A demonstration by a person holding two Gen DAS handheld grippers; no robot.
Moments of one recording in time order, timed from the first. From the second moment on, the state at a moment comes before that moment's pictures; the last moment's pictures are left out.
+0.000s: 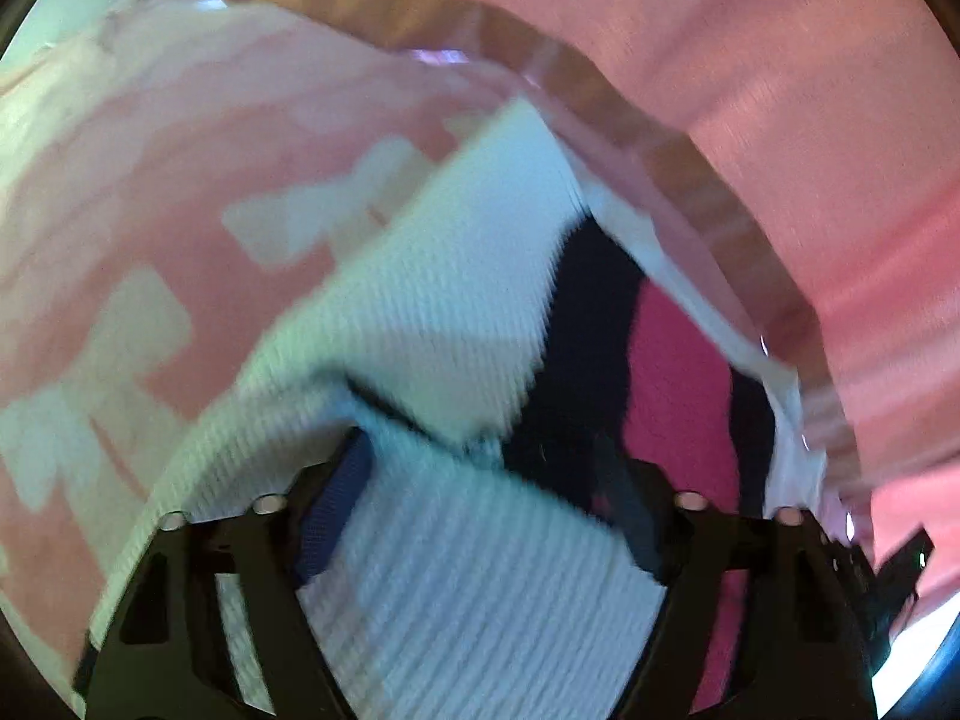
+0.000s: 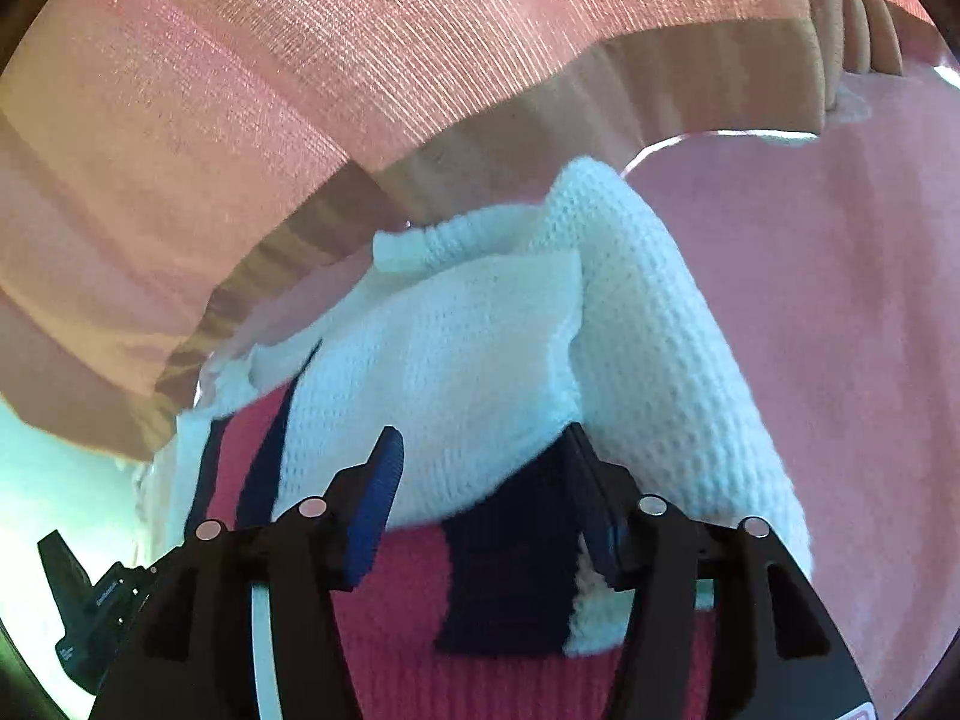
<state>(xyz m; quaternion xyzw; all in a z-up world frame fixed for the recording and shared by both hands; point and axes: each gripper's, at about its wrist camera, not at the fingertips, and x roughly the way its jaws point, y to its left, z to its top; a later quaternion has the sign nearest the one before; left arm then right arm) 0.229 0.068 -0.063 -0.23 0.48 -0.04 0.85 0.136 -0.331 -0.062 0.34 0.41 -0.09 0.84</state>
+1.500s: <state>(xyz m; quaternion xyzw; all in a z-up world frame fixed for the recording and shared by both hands) 0.242 0.057 -0.059 -0.08 0.45 0.03 0.89 0.115 -0.319 -0.047 0.15 0.45 -0.14 0.87</state>
